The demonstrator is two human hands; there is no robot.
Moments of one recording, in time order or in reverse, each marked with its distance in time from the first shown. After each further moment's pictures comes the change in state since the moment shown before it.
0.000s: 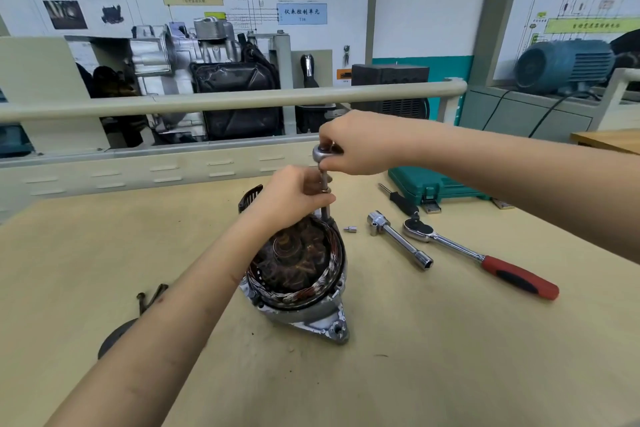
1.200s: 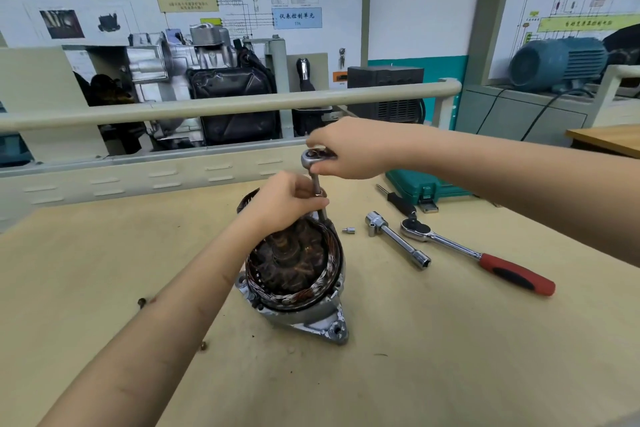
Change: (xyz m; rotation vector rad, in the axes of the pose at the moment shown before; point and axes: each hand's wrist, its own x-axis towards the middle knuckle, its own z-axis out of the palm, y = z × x) left_hand -0.003 -0.001 -0.003 -0.065 -0.034 -0.085; right_hand -0.002 -0.004 0.001 0.039 -0.042 0.002
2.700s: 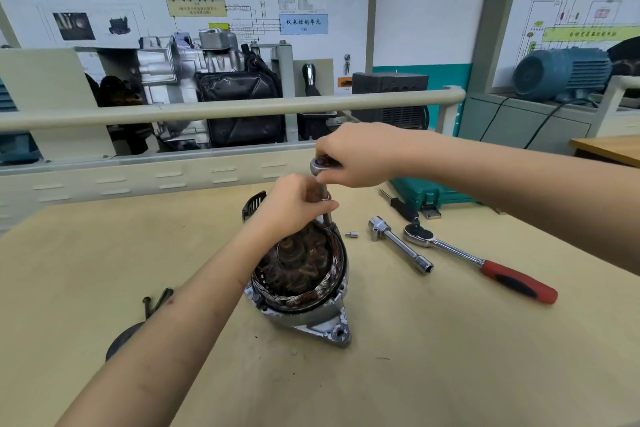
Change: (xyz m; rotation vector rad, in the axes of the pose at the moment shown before) left_hand 0.000 0.000 0.005 0.131 0.083 0.120; right_hand -0.004 -0.006 -0.004 -0.138 0.022 -0.039
